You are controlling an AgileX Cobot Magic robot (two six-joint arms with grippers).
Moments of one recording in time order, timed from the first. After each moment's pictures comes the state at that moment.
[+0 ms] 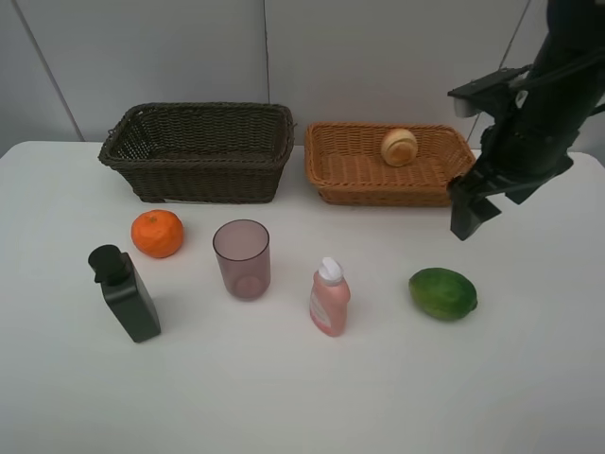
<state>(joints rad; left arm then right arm) 0.03 -0.01 -0.50 -0.08 1.06 0.06 0.34 1.62 -1.14 -0.16 1.07 -0.15</state>
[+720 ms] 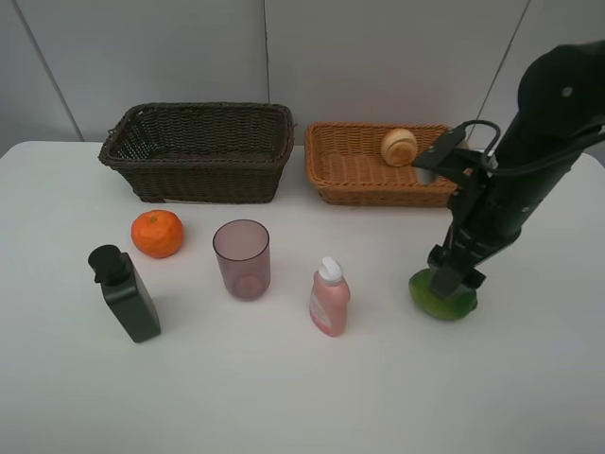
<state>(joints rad) 0.03 -0.01 -0.50 -0.08 1.06 0.06 0.40 1.62 -0.91 -0.08 0.83 -0.42</state>
